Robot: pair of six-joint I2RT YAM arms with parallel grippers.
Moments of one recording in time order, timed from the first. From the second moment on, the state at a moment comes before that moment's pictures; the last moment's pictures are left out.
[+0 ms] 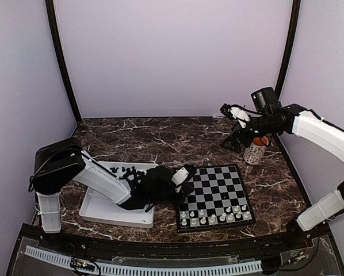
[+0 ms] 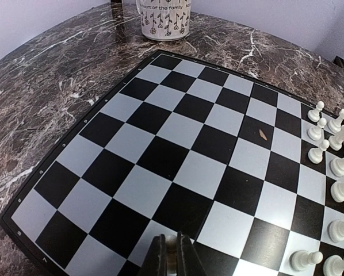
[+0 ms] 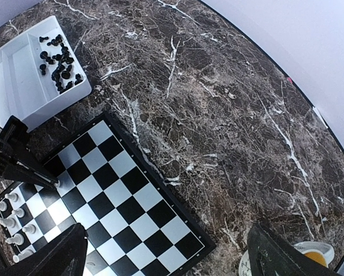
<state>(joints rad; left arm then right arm) -1.11 1.98 0.93 0.58 -0.08 -0.06 0.45 1.40 1.24 -0.66 -0.32 -0.43</state>
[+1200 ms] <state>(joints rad) -1.10 1.44 0.93 0.22 -0.22 -0.04 0.63 1.75 1.25 -0.73 -0.44 -0.58</state>
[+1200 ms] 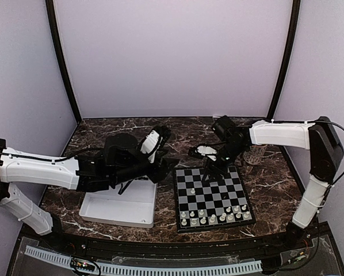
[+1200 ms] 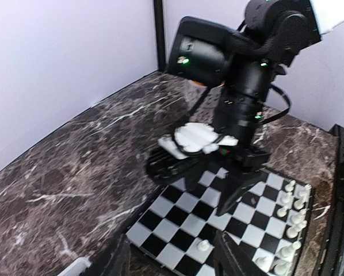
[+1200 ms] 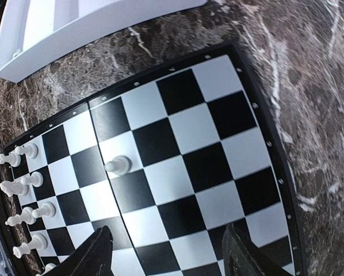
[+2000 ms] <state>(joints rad) -1.05 1.42 0.78 0.06 -0.46 -0.20 0.79 1.90 1.32 -0.72 -0.34 -0.62</state>
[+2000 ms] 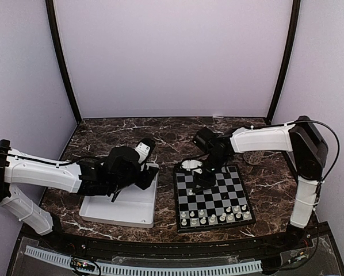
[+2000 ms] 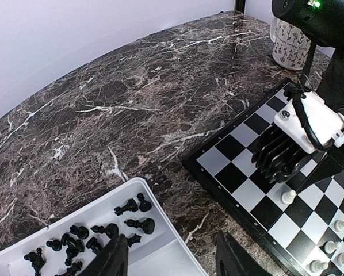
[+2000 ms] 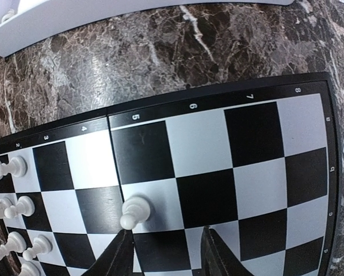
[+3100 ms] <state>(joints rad) -1.05 1.44 0.78 0.06 -0.45 -0.21 0.84 1.97 1.40 -0.79 -0.34 -0.67</state>
